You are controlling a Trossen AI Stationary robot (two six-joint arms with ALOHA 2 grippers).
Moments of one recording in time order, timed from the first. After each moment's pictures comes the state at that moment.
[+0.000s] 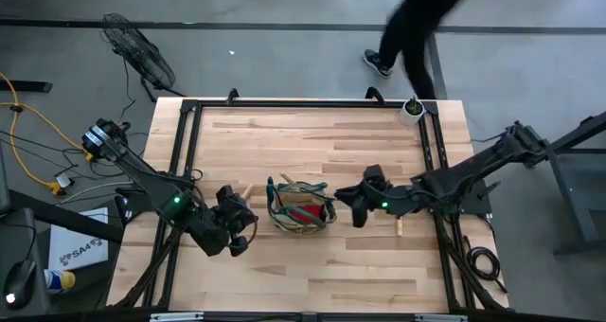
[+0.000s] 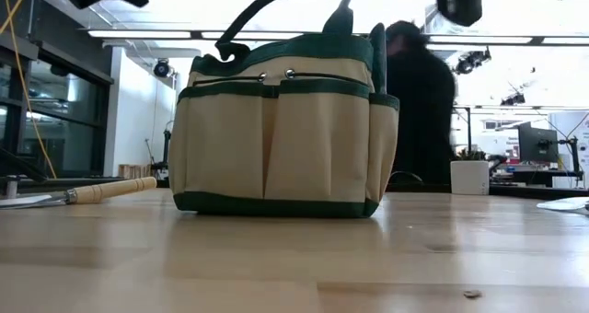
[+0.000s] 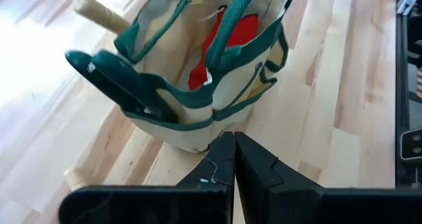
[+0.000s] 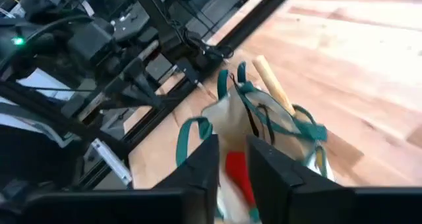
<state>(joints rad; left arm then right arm) -0.68 1.26 1.04 -0.70 -0.64 -0.90 0.44 1.22 0.90 -0.10 0.59 0.96</state>
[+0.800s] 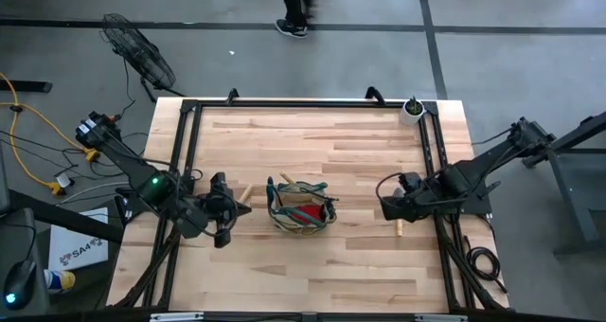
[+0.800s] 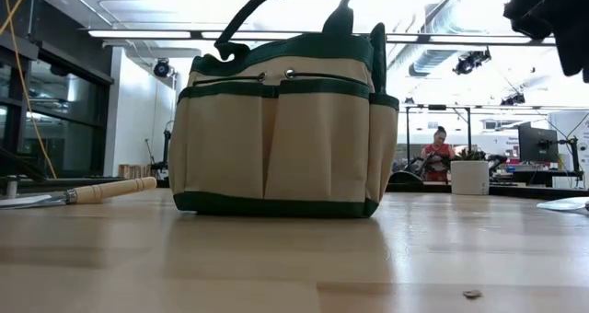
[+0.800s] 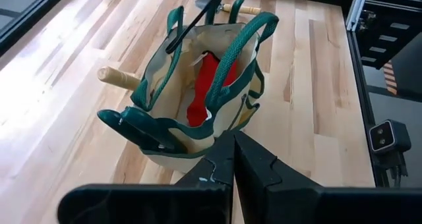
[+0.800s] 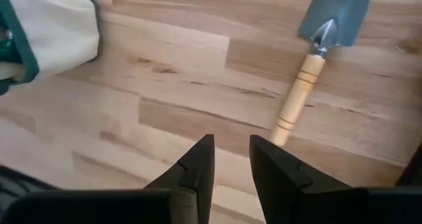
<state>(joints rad) -0.67 1.08 1.04 -0.70 -0.64 -0.66 0.49 1.08 0.90 -1.08 0.08 1.89</state>
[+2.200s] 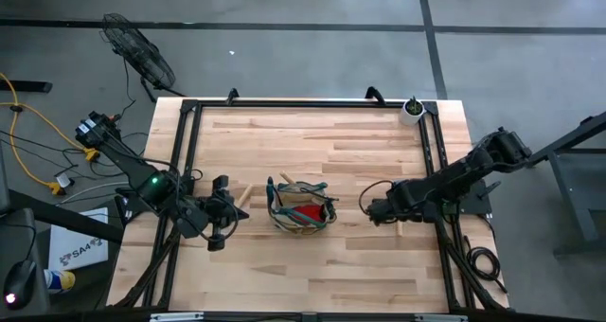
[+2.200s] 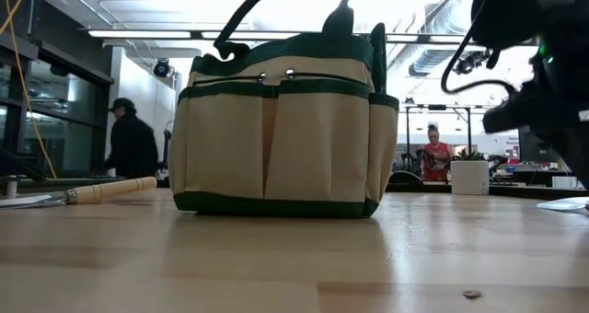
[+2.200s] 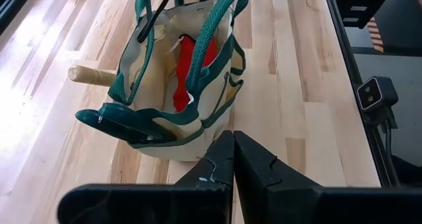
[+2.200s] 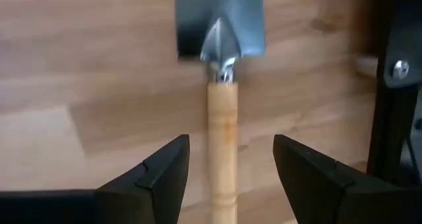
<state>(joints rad) -0.67 1.08 1.04 -0.72 -0.54 -0.53 0.35 1.46 0.77 -1.06 -0.08 2.05</state>
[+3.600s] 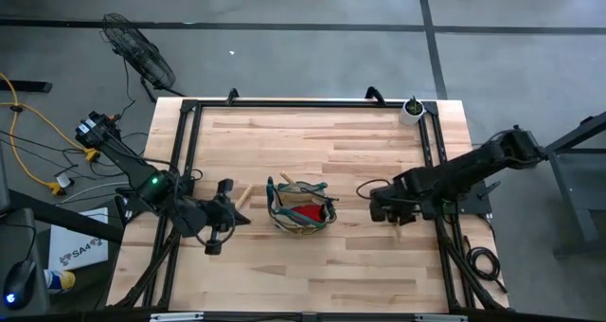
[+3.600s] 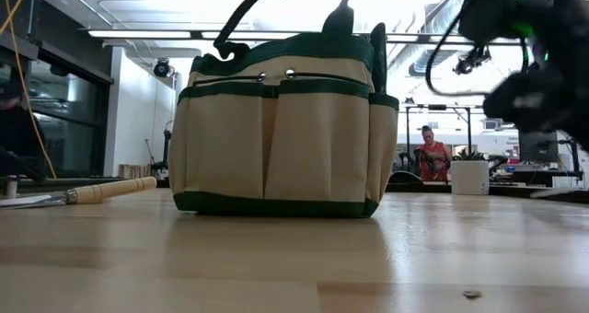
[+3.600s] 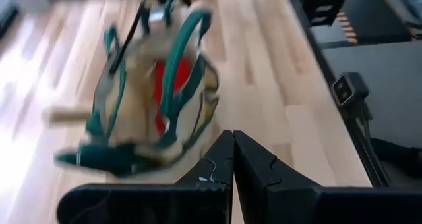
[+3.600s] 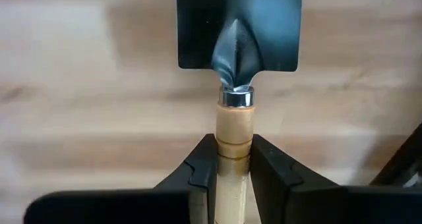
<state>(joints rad) -0.67 1.08 1.04 -0.63 -0.48 -0.36 0.23 1.30 0.64 -0.82 -0.34 1.81</state>
